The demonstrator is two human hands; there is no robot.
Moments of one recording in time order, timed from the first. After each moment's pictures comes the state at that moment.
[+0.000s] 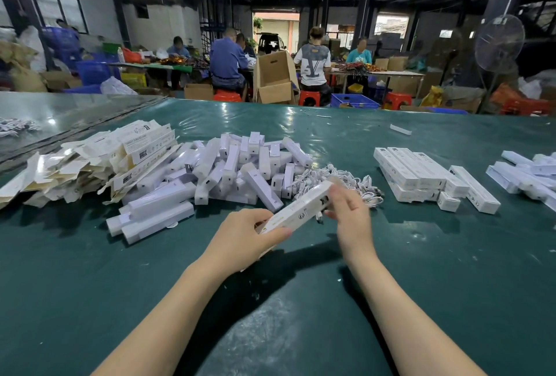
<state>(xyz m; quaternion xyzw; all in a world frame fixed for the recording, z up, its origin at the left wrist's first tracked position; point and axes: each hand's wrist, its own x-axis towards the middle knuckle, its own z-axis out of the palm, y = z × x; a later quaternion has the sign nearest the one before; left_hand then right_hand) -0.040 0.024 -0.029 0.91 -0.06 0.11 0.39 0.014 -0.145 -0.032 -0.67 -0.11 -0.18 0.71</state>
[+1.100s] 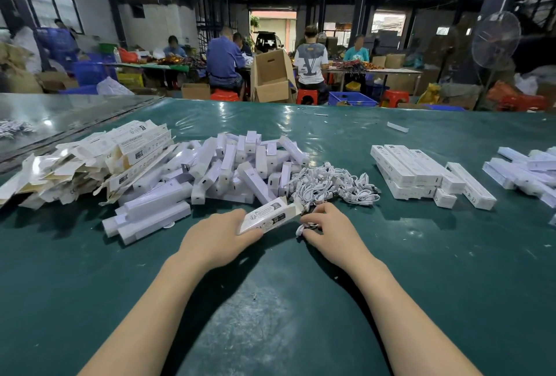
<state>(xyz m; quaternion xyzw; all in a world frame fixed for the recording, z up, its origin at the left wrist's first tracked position) -0.032 0.049 -0.034 0.99 0.02 0.07 0.15 0.024 -0.155 -0.051 -0.93 -0.21 -0.08 0.28</state>
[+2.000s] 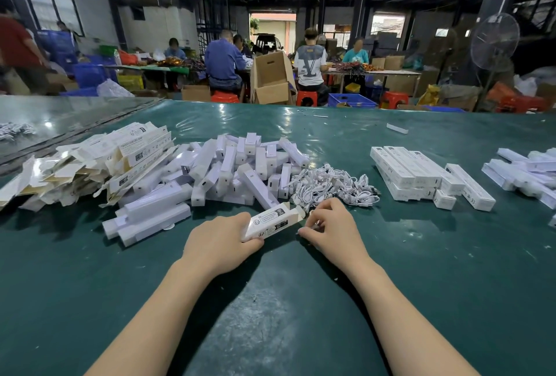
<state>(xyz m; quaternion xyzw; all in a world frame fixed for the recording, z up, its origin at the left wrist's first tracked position) -0.037 0.041 -0.032 0.99 0.02 0.09 0.11 0.021 -0.155 -0.052 -0.89 -0.19 -0.12 0.40</state>
